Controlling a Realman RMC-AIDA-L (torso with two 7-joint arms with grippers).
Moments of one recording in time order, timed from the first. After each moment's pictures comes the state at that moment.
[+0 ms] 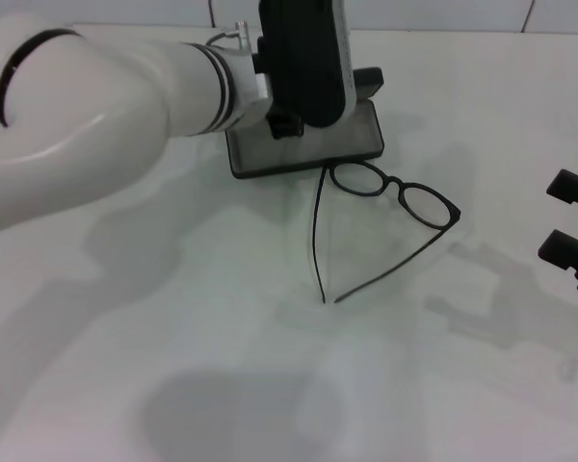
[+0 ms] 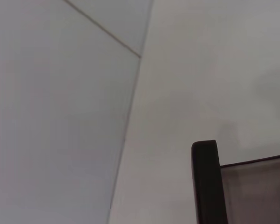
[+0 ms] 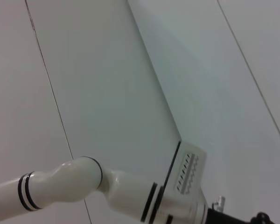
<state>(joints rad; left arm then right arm) -0.65 -2.09 1.87 1.16 2.83 0.65 -2.25 0.29 2.01 -0.82 -0.46 -1.47 -1.90 1.15</state>
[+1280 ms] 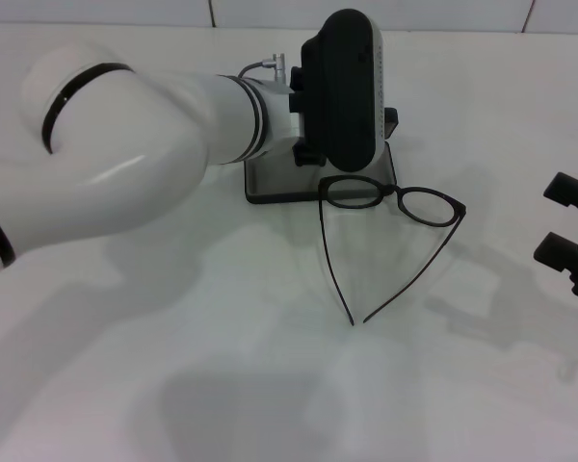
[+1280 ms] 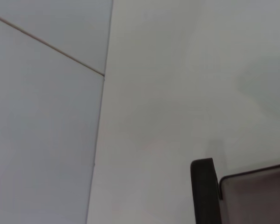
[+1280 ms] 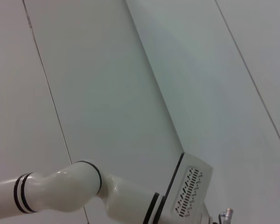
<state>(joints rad) -0.69 -2.10 1.97 1.09 2.83 0.61 -2.25 0.29 2.01 -0.82 -0.44 -1.47 -1.89 1.13</state>
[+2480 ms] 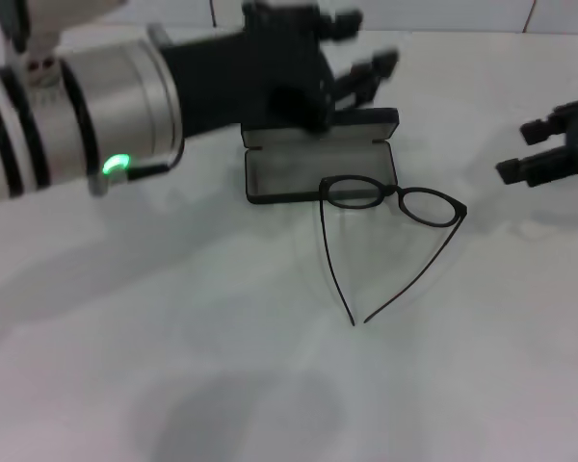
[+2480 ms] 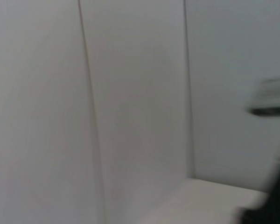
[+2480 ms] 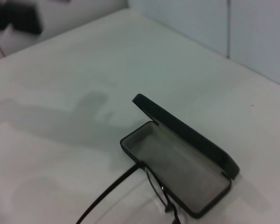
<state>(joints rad) -0.11 -2.09 1.63 1.74 1.77 0.92 -1.96 0.66 2.00 -0.90 -1.22 -2.30 -1.67 2.03</state>
